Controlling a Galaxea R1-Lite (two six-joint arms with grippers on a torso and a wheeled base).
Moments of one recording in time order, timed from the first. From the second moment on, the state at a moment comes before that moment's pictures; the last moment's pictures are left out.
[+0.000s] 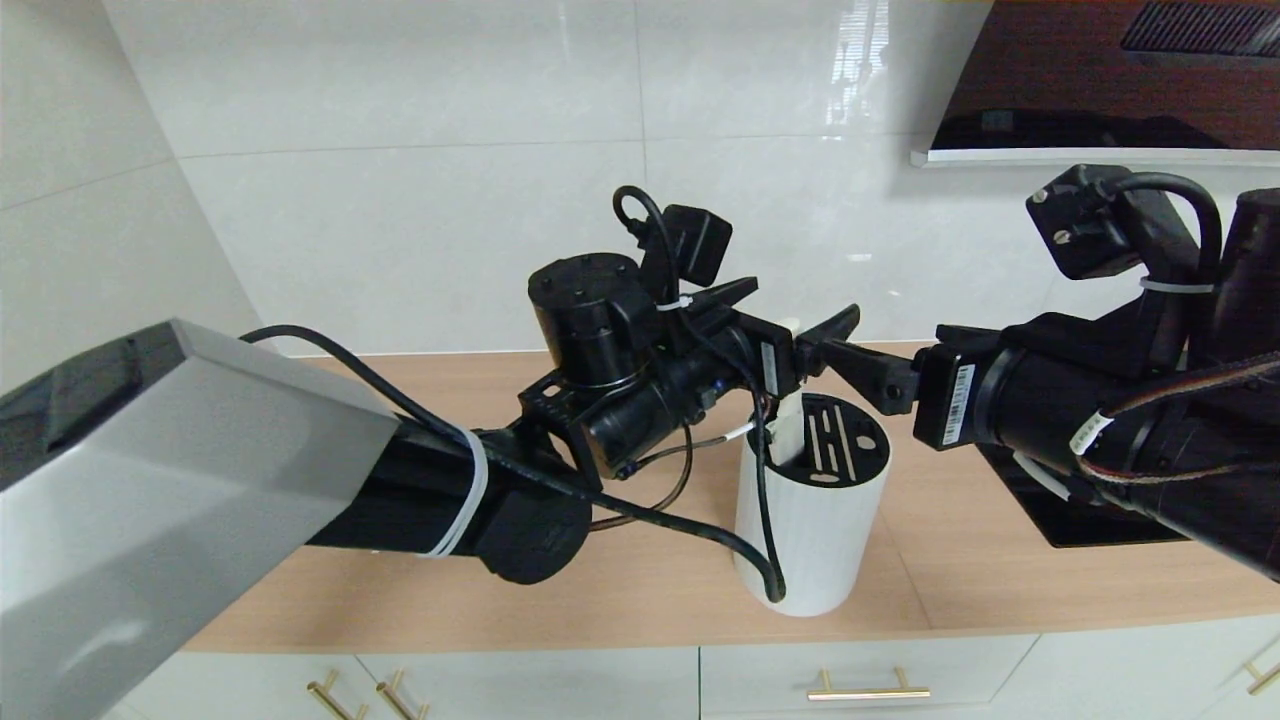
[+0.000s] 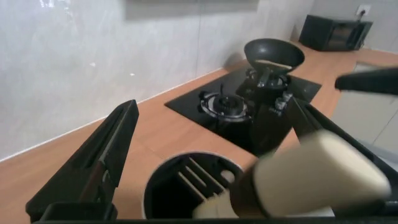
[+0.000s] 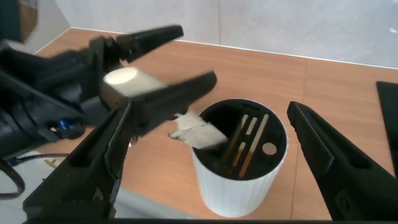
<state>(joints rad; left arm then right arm) -0.72 2.12 -1.26 -1.05 -0.14 -0.11 0.78 1.46 -0.87 -0.49 -0.39 0.12</state>
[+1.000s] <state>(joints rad) -0.69 2.13 -1.33 -1.03 -0.12 -0.24 0.76 1.45 -0.87 -0.49 -0.39 0.12</state>
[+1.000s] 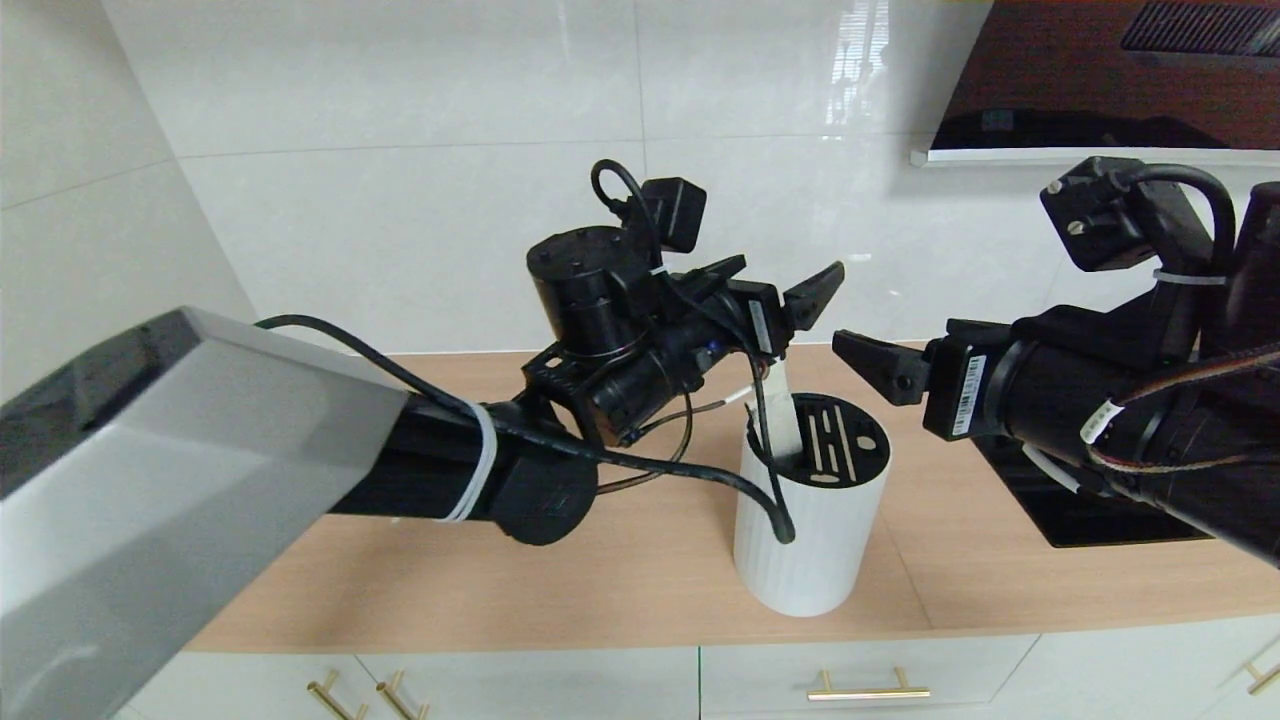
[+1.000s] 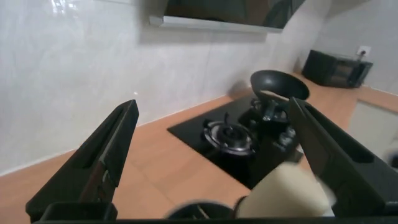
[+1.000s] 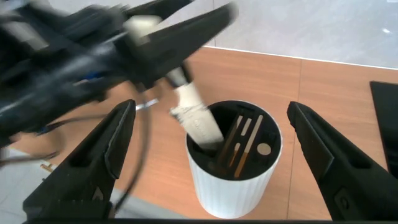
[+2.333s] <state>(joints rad) -0.66 2.06 -1.10 -1.03 -0.28 -0.32 0.76 1.46 -0.87 -0.49 -0.39 0.12</state>
